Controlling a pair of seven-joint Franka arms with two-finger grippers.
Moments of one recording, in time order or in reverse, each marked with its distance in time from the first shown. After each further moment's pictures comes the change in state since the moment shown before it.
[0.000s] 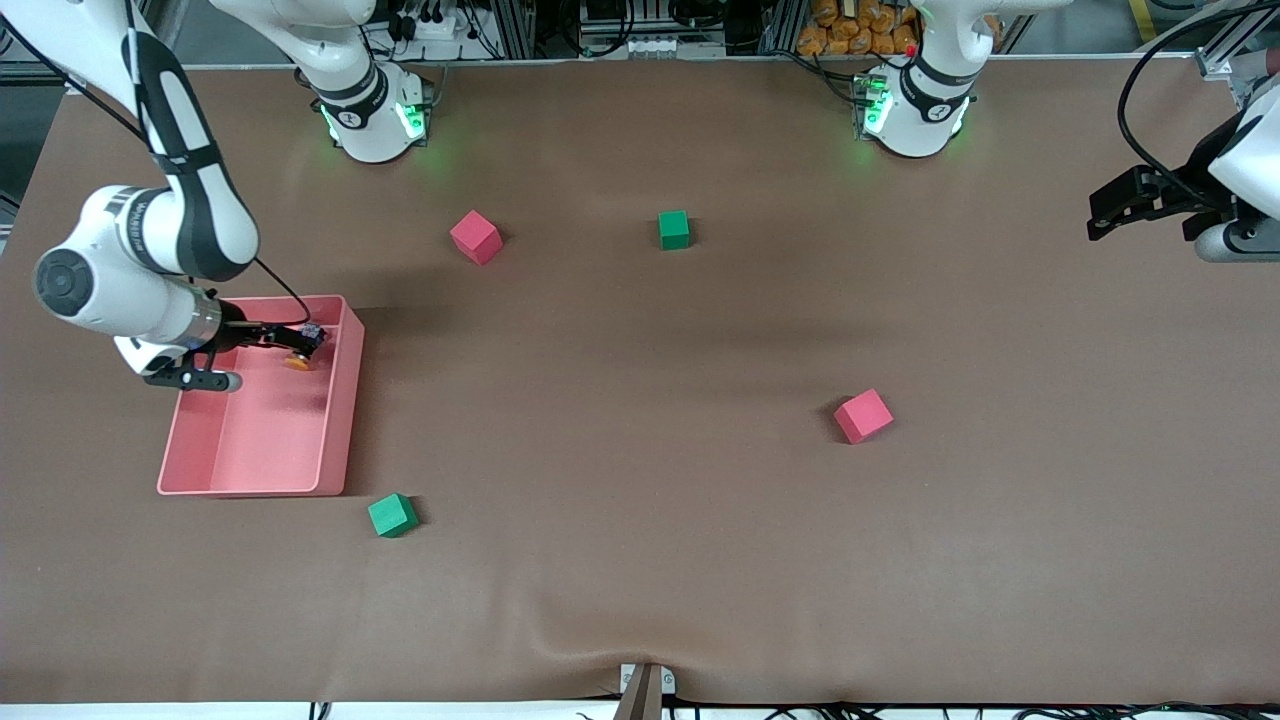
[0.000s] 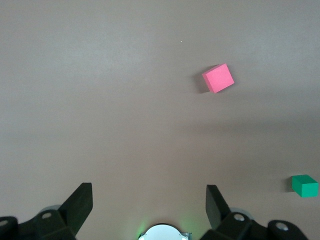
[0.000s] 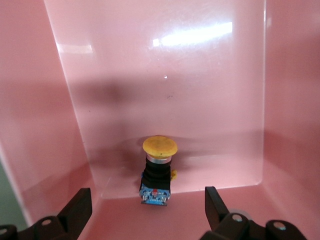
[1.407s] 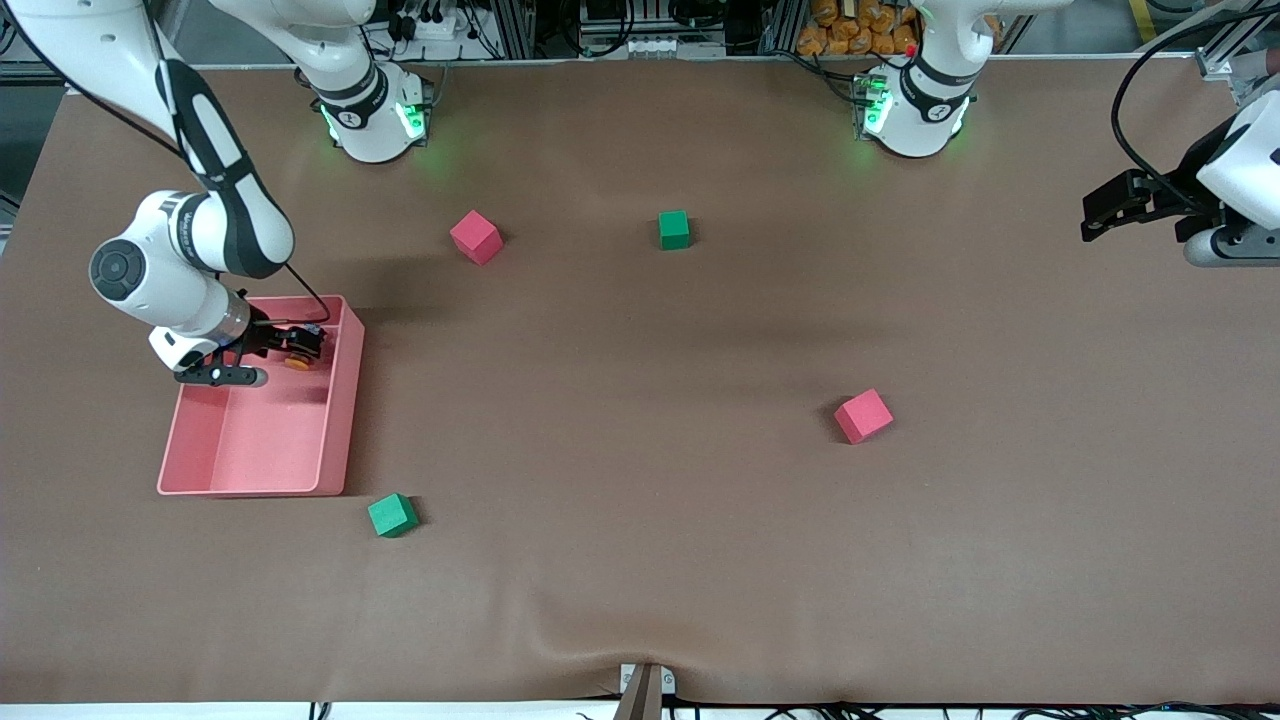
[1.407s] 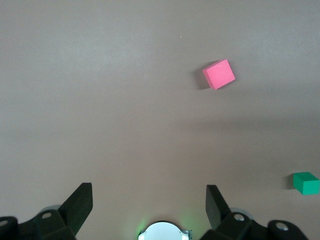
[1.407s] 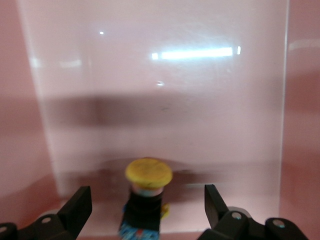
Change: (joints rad) left arm -0.001 0.000 -0.001 -0.016 0.000 0.000 0.000; right arm -0.015 0.083 -0.004 -0.092 0.000 0.270 -0.068
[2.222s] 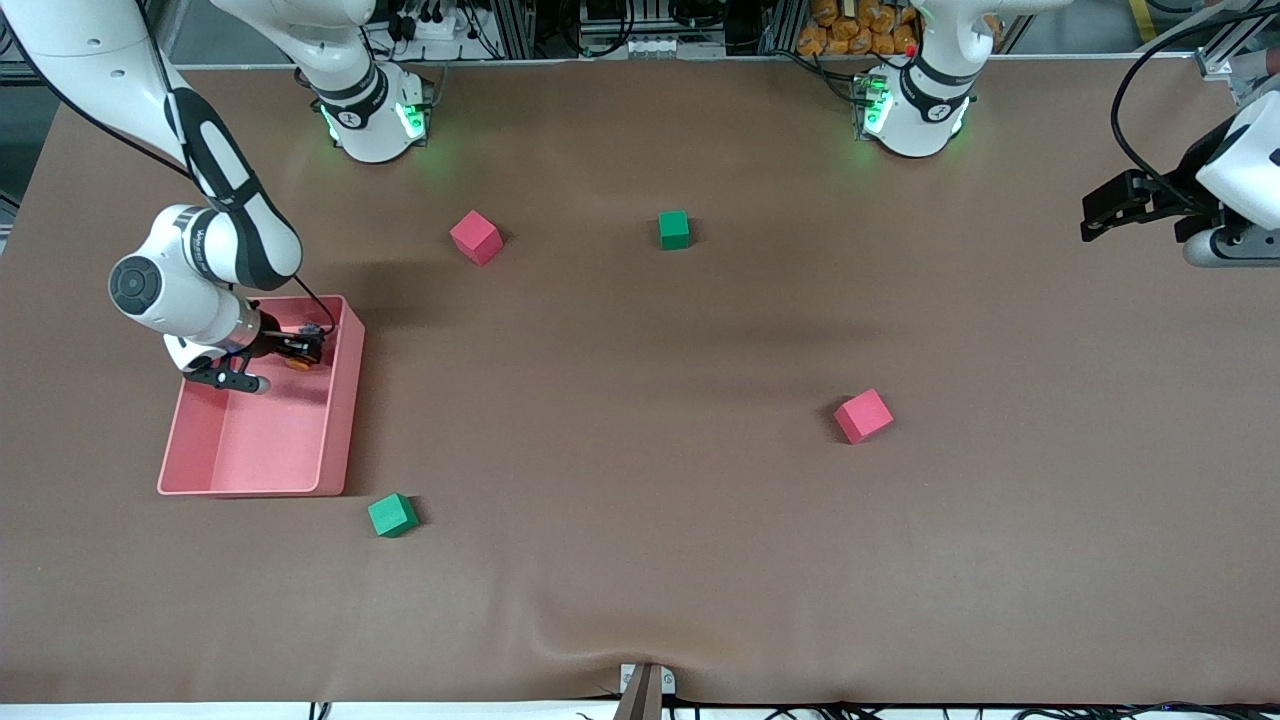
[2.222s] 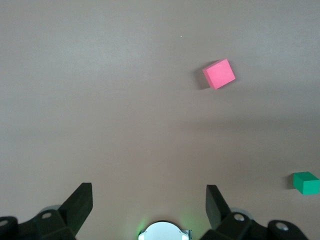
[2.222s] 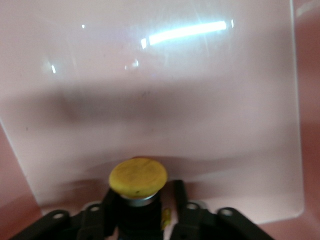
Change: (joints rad) left arm 0.000 0.000 0.000 -0.002 0.000 0.000 0.000; right arm -0.003 0.041 0.005 0.008 0.002 -0.041 0.144
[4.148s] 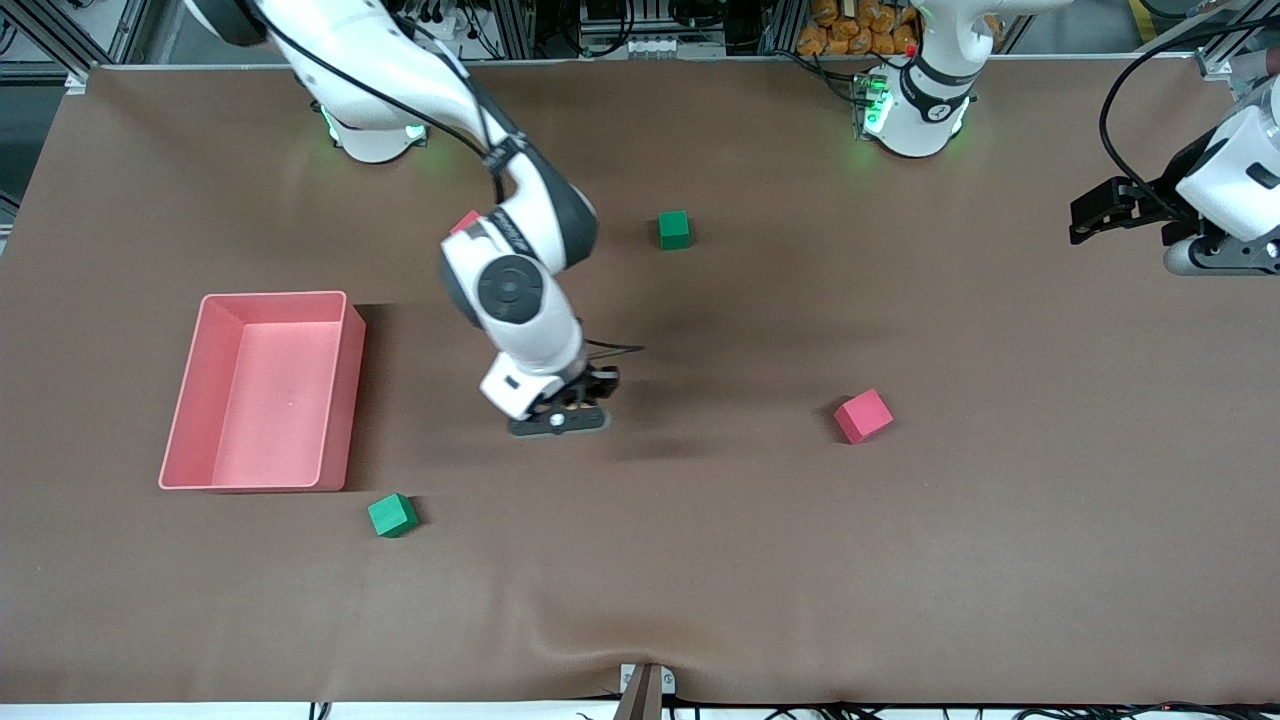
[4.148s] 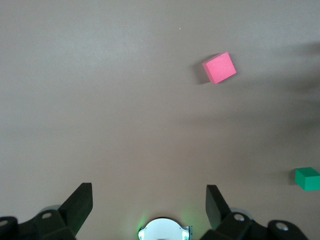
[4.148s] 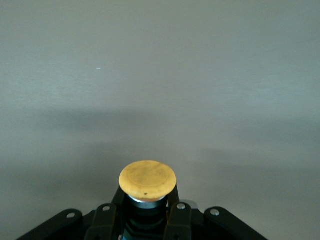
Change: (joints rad) left arm -0.007 0.008 -0.001 -0.023 0.000 0.000 0.000; right arm 0.768 0.375 0.039 0.914 -0.006 -0.283 0.538
